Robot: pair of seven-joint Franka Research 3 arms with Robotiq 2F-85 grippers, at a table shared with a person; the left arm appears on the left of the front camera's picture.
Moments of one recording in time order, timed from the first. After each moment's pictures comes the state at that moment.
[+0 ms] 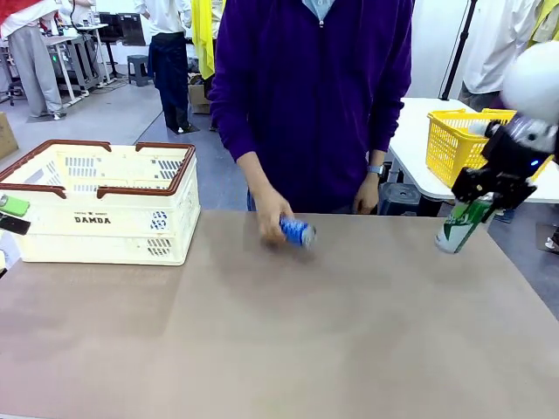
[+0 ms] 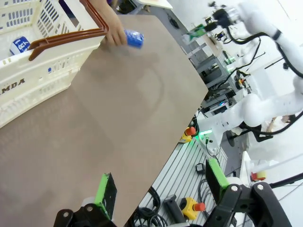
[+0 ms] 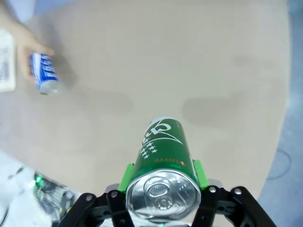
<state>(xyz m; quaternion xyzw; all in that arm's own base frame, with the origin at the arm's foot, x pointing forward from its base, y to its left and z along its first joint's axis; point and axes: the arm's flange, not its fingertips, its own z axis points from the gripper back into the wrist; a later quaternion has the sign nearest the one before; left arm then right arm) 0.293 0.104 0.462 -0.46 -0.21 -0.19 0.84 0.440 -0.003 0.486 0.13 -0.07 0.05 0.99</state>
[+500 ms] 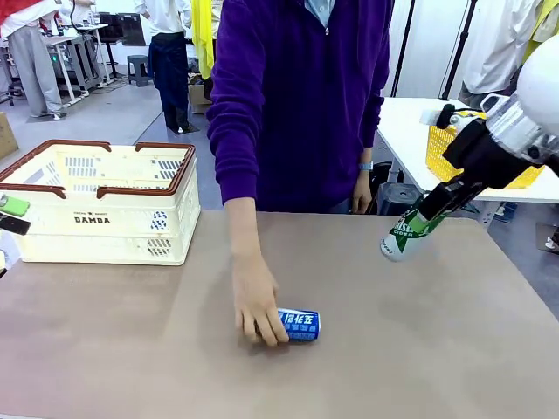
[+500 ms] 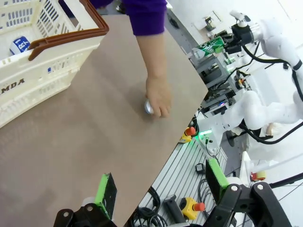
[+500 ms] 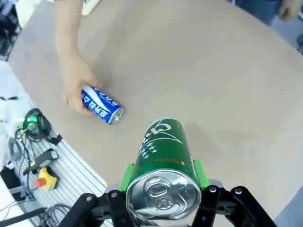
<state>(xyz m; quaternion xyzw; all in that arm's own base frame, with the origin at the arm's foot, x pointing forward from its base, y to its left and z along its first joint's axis) 0.293 0.104 0.462 -0.46 -0.21 -0.19 0.84 0.354 0.100 0.499 0.15 -0.15 0.30 0.93</state>
